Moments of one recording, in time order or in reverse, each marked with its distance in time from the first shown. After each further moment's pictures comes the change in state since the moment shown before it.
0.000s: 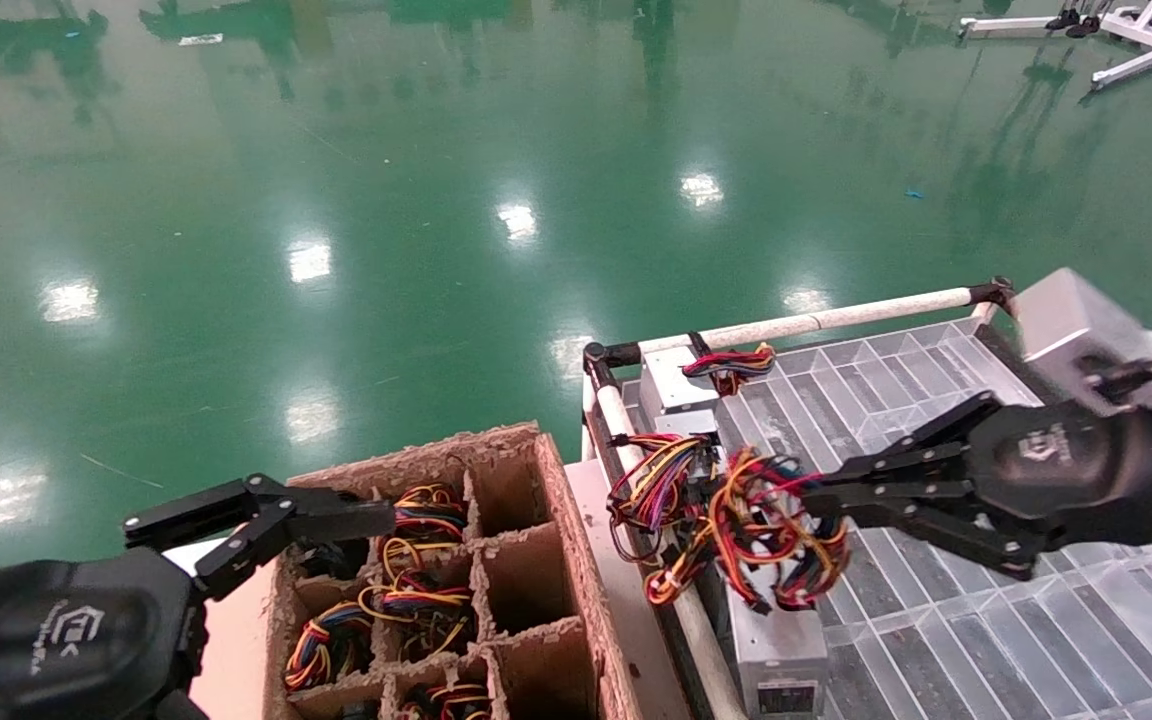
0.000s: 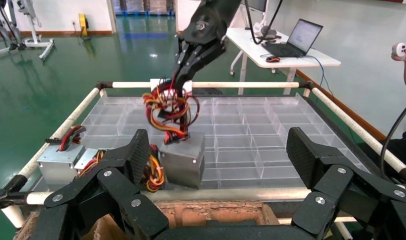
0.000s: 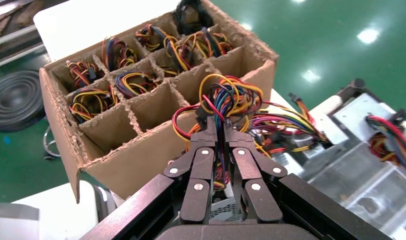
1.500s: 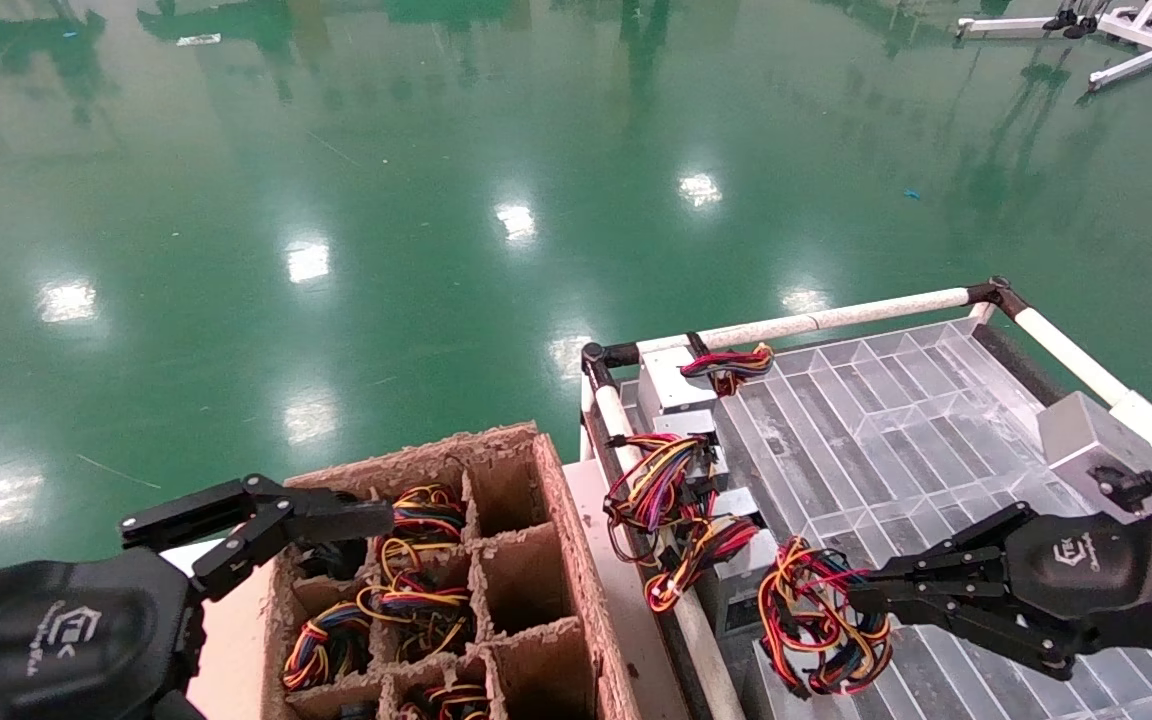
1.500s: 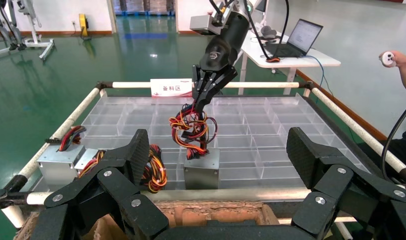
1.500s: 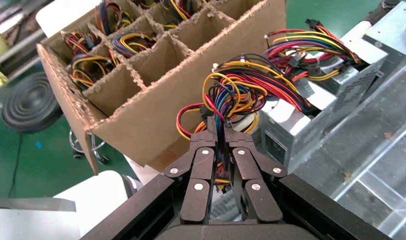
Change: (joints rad) left arm 0.000 0.000 0.001 0.000 0.000 0.000 0.000; right arm -0.036 0.035 -0.302 -0.159 0.195 0.002 -0.118
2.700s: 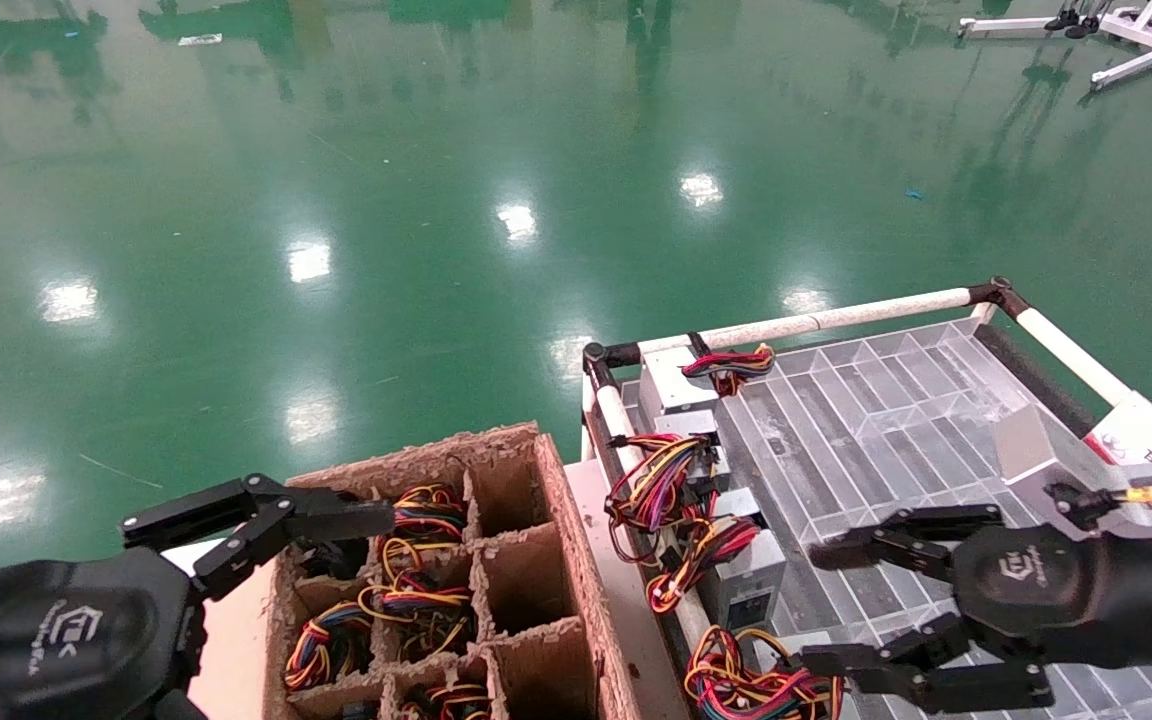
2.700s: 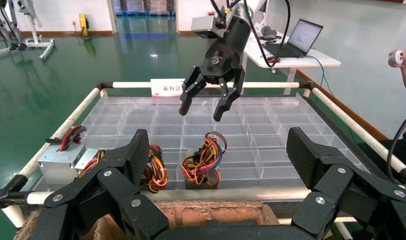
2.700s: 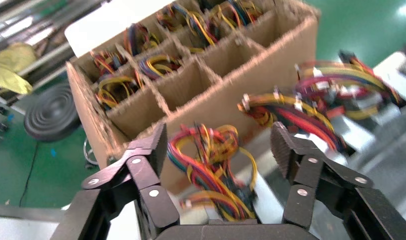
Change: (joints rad) left arm 0.000 0.000 0.000 0.000 0.000 0.000 0.000; right arm -0.132 -0.009 0.181 0.106 -0.002 0.016 0.013
